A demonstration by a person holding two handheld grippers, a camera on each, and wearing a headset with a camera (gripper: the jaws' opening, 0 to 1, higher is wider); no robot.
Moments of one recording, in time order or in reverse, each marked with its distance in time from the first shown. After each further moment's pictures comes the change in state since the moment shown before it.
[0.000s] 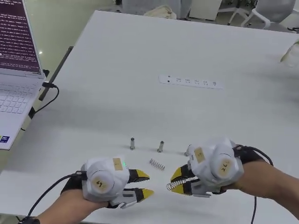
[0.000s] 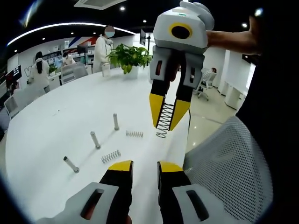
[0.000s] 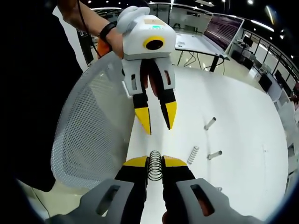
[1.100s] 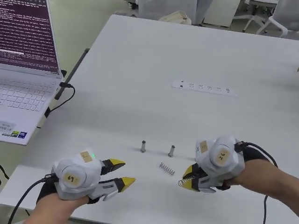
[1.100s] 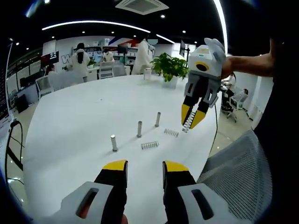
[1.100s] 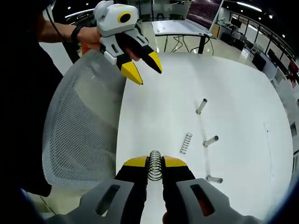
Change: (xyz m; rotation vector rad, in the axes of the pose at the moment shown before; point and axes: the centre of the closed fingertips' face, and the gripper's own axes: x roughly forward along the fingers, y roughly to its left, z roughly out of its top) left arm -0.069 0.058 -0.025 -0.206 -0.077 0.287; right arm 0.015 -0.031 -0.019 0.144 0.084 -0.017
